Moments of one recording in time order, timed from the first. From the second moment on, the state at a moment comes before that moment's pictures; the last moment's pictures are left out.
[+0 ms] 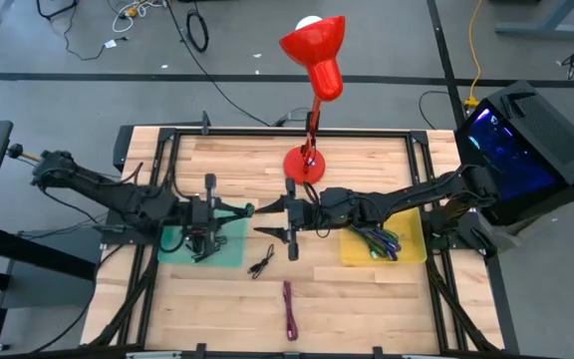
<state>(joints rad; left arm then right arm) -0.36 0.91 0.73 0.14 -0.44 0.27 0.19 1.69 1.29 0.38 0.12 -0.09</state>
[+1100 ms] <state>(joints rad) -0.24 1.06 0.72 0.14 -0.36 0.22 0.16 1.59 1.29 -0.02 0.53 0.02</state>
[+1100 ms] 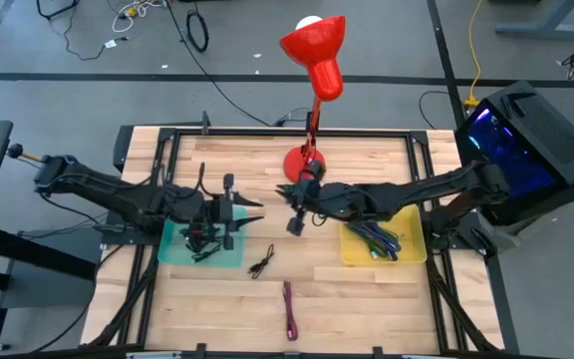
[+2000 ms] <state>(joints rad) -0.26 0.87 0.73 -0.46 -0.36 -0.10 0.29 1.39 1.25 -1.41 0.40 1.10</state>
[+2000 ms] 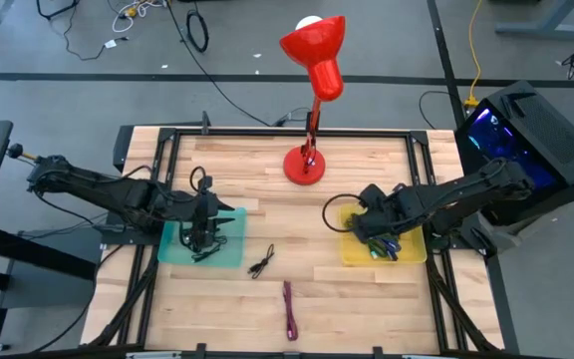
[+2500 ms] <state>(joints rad) -0.26 0.87 0.73 -0.46 -0.36 -0.10 0.29 1.39 0.97 -1.34 0.32 1.21</state>
